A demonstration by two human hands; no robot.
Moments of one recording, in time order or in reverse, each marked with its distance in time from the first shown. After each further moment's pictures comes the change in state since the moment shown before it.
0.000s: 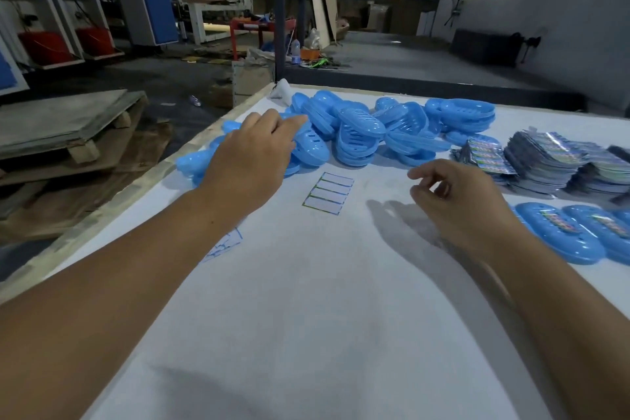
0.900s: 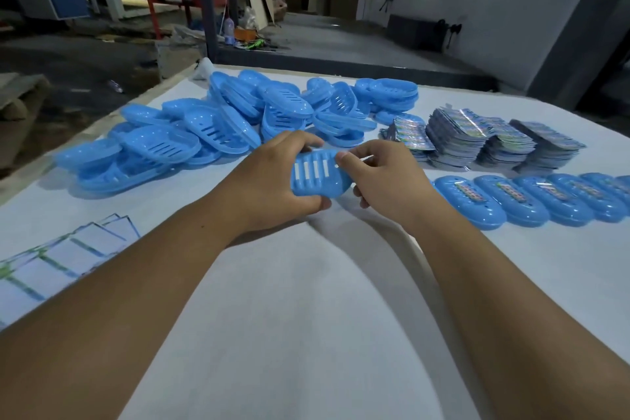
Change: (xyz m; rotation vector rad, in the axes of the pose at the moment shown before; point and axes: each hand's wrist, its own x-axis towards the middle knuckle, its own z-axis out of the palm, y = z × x) left_hand 0.014 0.095 0.034 -0.747 -0.294 -0.025; right_hand 0.008 -0.001 -0.002 0.242 -0.020 0.234
